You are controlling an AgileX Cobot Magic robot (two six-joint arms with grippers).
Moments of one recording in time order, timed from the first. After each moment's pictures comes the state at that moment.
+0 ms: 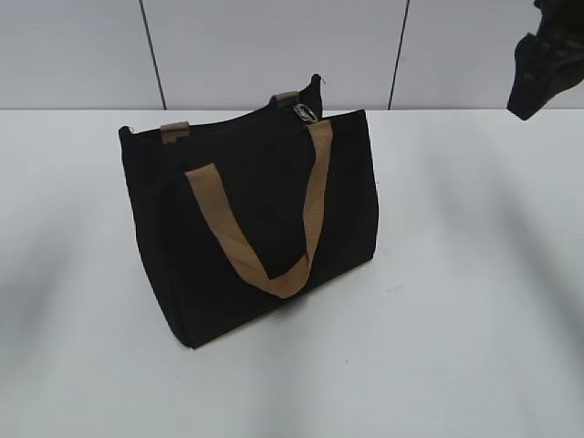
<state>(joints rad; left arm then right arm) -0.16 1.18 -0.72 0.06 0.74 0.31 0.14 1.74 -1.58 0.02 1.21 -0.52</state>
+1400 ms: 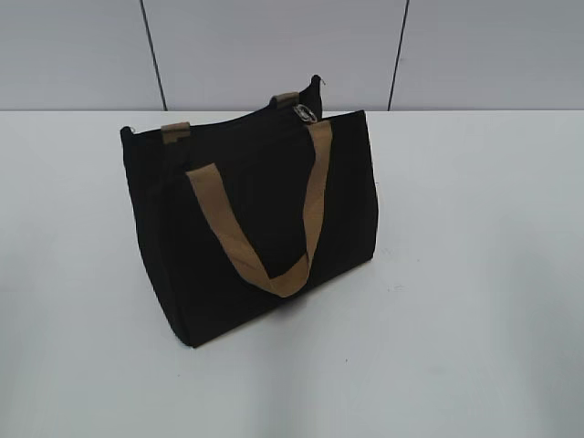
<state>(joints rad) -0.16 0.43 -0.63 -0.09 1.14 0.19 0.14 0.65 -0.71 0.15 1.12 -0.28</state>
